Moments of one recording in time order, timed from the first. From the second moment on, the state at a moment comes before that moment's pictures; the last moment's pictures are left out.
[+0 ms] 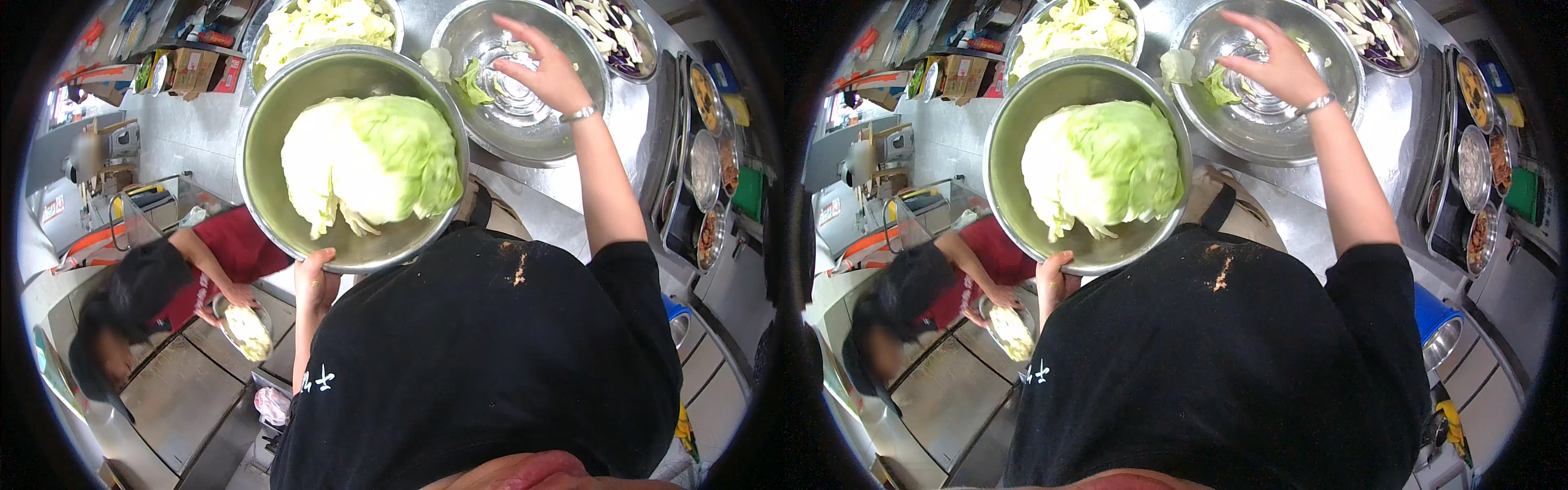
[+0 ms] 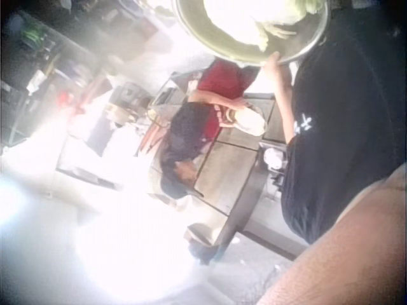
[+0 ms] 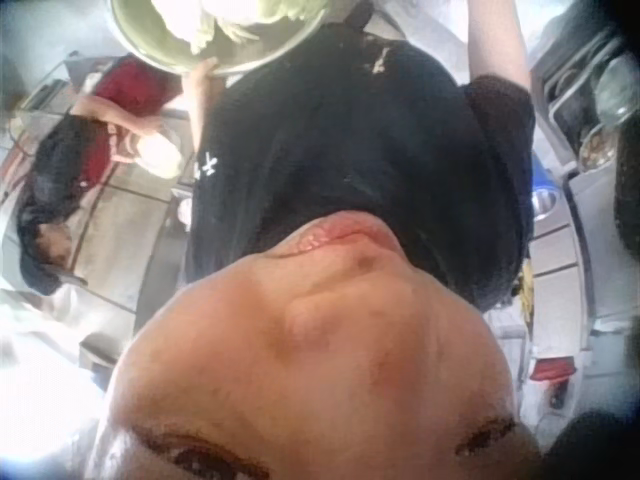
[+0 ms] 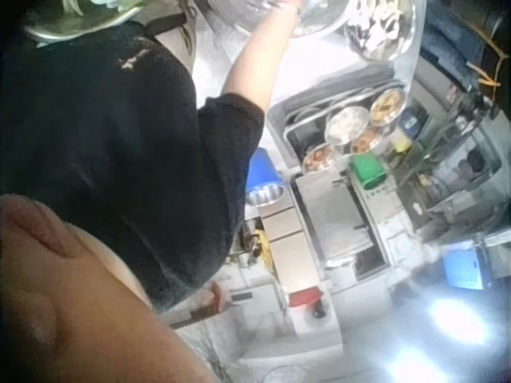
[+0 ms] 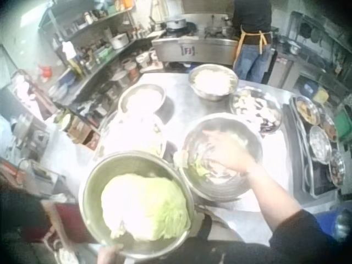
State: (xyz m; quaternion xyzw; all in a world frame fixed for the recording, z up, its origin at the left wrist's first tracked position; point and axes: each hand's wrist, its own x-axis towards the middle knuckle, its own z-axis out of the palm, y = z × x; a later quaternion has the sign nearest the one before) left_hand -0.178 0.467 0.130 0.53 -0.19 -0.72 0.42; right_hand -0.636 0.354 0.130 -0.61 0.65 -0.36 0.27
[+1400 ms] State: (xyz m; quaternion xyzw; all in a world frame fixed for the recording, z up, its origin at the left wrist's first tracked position) left_hand -0.223 0.489 0.135 0.58 -0.07 -0.63 0.51; right_hand -0.544 0.349 0.119 -0.48 0.44 -0.16 0.74
